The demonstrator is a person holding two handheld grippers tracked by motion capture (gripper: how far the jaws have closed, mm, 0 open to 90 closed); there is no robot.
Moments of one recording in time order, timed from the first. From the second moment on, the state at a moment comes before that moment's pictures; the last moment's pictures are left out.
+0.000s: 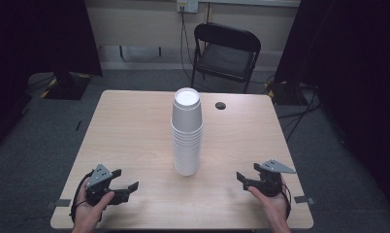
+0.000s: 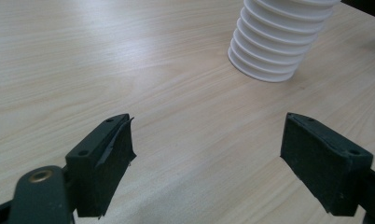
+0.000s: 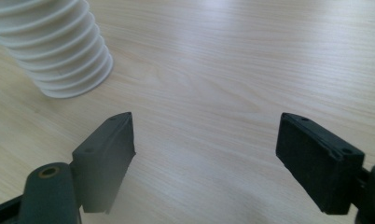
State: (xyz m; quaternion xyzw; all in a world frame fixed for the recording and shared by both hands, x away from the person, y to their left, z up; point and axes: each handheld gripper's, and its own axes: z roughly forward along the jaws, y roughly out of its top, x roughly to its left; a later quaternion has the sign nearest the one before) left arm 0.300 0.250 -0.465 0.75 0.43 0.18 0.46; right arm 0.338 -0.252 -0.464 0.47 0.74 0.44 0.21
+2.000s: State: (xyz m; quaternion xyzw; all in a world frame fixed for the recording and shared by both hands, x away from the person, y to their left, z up) left arm 0.299 0.242 -0.464 0.77 0.41 0.18 0.46; right arm 0.361 -0.155 -0.319 0.28 0.76 0.57 0.15
